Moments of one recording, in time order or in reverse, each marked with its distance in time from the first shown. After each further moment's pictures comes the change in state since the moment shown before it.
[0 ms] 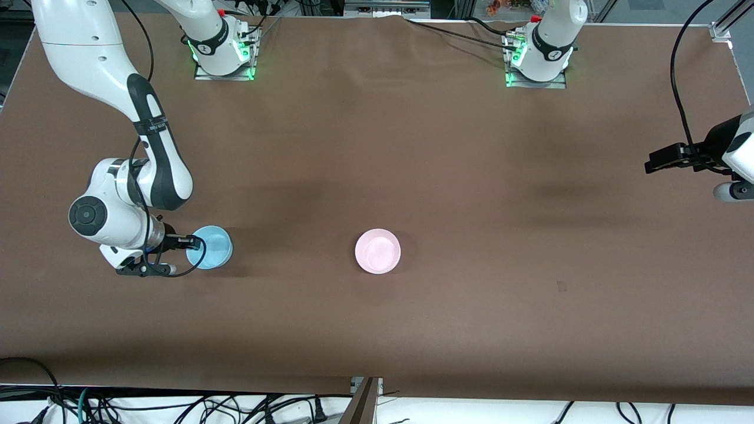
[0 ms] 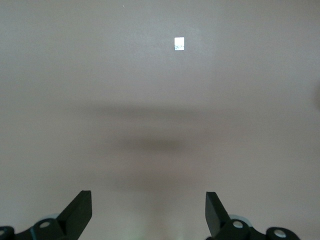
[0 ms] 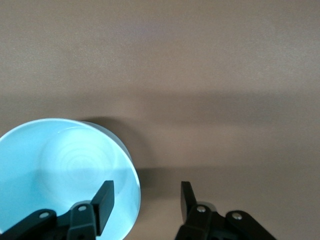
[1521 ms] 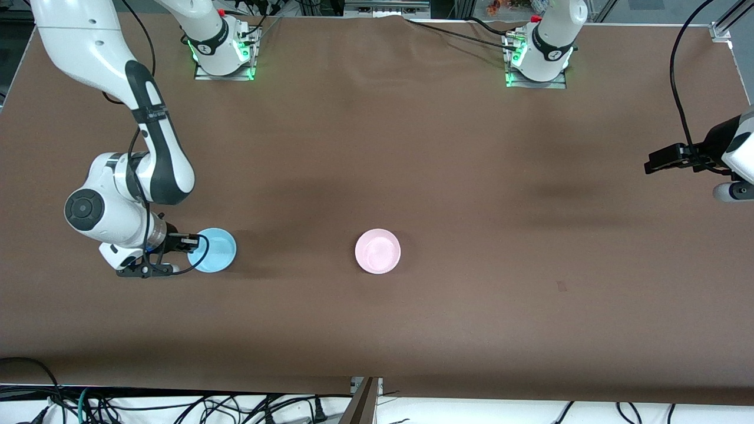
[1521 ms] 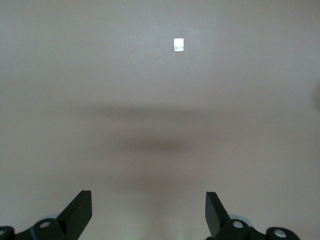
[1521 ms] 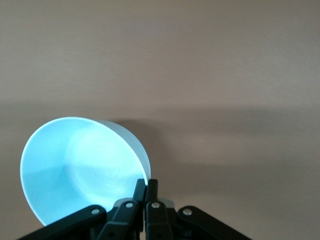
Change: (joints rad) left arm 0.000 0.000 -0.002 0.000 0.000 0.004 0.000; right arm 0.017 -0.058 0.045 0.046 0.007 -0.055 0.009
